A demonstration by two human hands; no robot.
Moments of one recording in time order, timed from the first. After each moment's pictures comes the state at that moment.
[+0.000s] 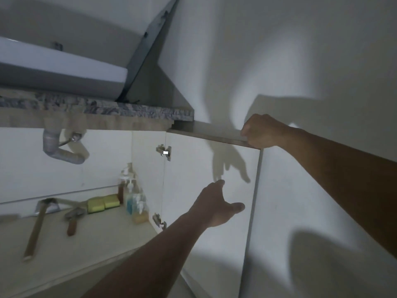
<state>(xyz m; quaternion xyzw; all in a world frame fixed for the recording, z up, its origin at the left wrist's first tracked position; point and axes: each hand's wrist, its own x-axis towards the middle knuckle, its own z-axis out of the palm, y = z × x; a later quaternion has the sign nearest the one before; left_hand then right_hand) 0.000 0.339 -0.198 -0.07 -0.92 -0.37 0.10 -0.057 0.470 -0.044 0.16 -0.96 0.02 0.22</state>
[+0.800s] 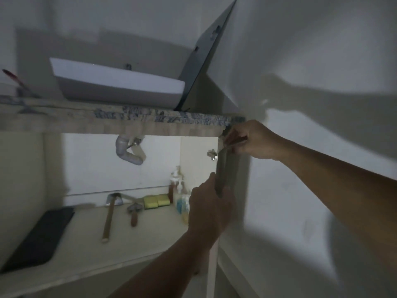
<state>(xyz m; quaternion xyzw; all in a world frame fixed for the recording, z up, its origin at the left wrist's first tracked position) 0.072 0.243 -0.207 0.04 -0.81 -0.41 0.42 -0.036 0.347 -0.071 0.46 -0.81 0.35 0.14</state>
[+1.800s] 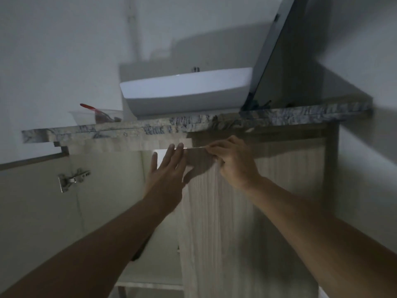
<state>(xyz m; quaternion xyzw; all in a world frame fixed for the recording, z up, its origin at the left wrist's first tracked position) 0.026 0.012 -0.158 0.28 -0.86 0.29 0.32 -0.153 0.103 -0.137 0.61 -0.54 0.38 0.43</state>
